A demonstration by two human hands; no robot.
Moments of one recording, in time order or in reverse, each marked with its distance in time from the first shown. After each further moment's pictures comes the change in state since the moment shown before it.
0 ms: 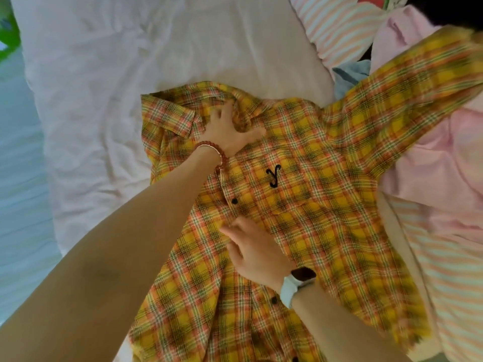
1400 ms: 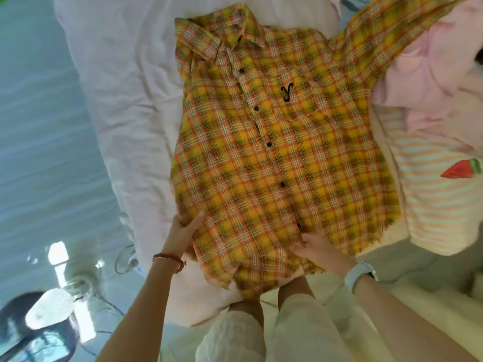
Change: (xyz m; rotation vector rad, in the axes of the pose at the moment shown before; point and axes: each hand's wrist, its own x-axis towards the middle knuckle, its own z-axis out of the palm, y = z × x) left_hand -0.344 -0.204 0.057 -0.914 -0.112 -0.569; right_hand -0.215 -0.025 0.058 0.551 -0.374 0.820
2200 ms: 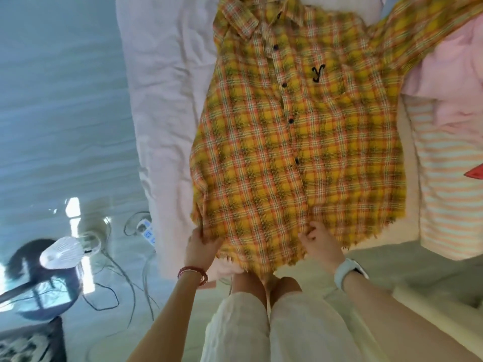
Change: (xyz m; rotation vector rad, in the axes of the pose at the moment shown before) left_hand -0.068 -0.099 0.027 0.341 0.268 -0.052; right_hand -0.005 0.030 0.040 -0.249 0.334 0.007
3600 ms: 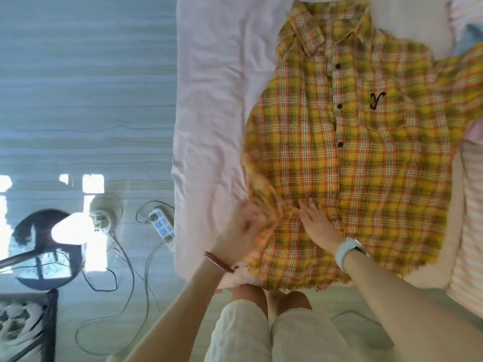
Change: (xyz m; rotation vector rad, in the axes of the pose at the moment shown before) left_hand 0.003 0.060 -0.039 -0.296 -0.171 0.690; right_hand 0.051 -0.103 0.005 -0.170 -0.225 -0.226
